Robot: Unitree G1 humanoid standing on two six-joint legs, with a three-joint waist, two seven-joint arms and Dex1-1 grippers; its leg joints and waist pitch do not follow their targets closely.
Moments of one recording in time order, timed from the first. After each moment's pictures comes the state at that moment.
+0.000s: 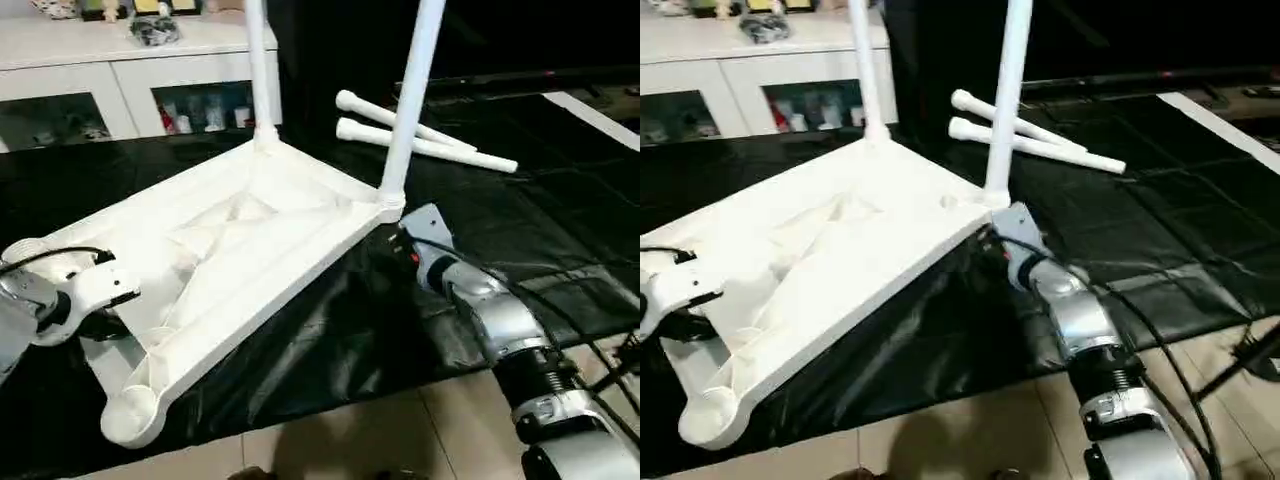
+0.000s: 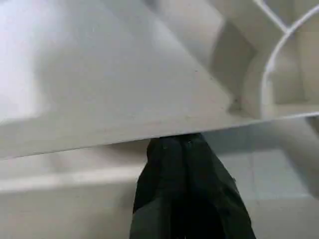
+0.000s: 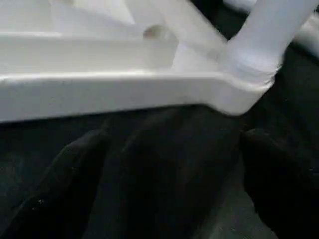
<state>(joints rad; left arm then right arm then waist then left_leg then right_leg) -0.35 0.97 -0.23 0.25 0.19 0.54 -1.19 -0.55 -0.21 0.15 0.58 -0.01 0.26 0.37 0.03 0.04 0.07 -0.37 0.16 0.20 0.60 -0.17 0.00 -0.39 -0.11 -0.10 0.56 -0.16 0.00</state>
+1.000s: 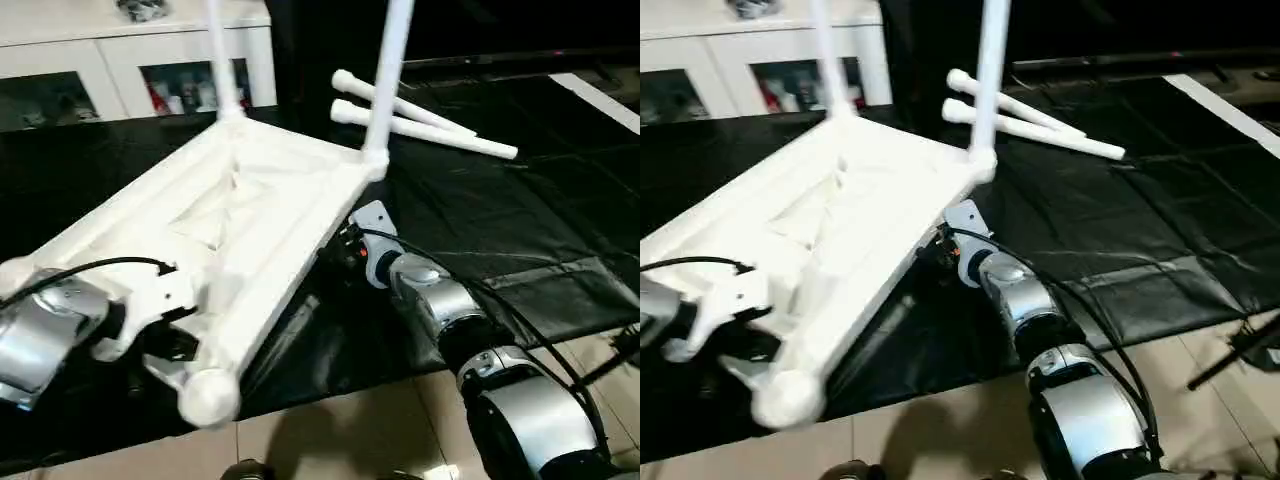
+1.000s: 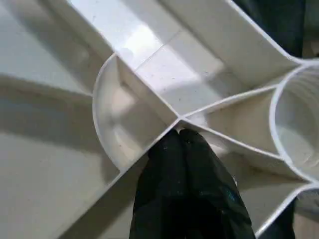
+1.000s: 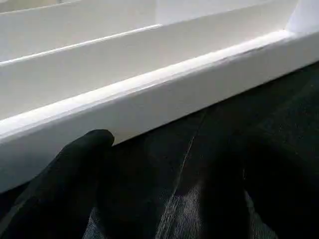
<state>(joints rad) -0.29 0.83 -0.24 0.00 -0.01 0.56 -1.30 -0.79 -0.01 0.11 1.05 0.01 0.05 0.43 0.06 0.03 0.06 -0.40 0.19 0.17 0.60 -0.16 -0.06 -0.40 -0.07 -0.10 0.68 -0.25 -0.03</state>
